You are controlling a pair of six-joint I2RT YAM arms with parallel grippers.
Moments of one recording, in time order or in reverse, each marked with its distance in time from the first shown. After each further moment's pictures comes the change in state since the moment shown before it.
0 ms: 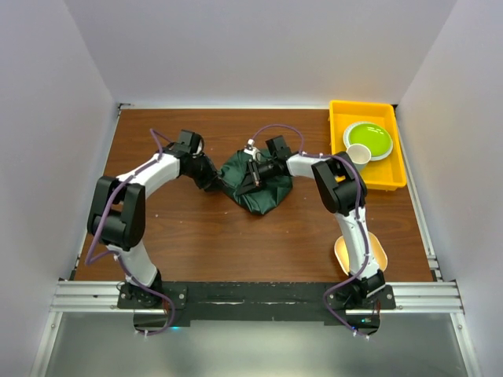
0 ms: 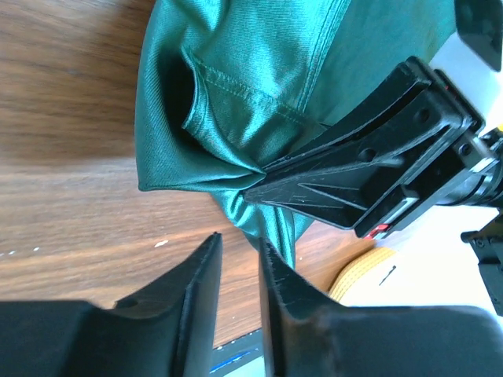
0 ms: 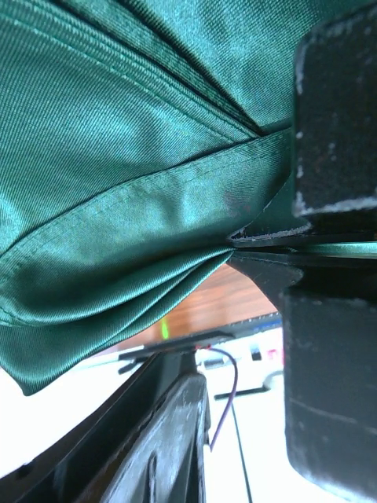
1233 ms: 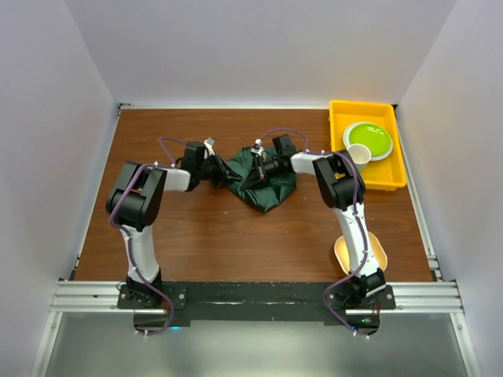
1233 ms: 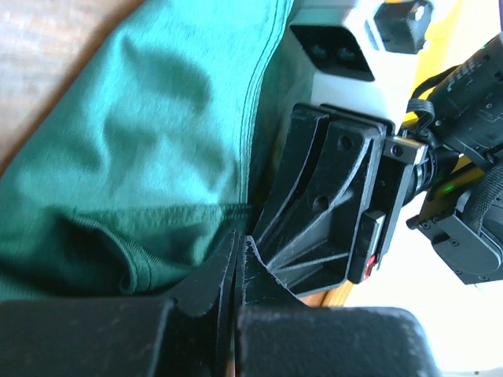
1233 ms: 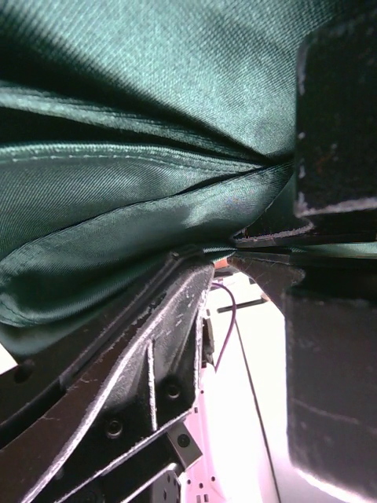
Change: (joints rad) left arm -0.013 0.227 -0.166 0.810 0.167 -0.091; right arm -0.070 0.106 0.078 0.009 -0.133 0.212
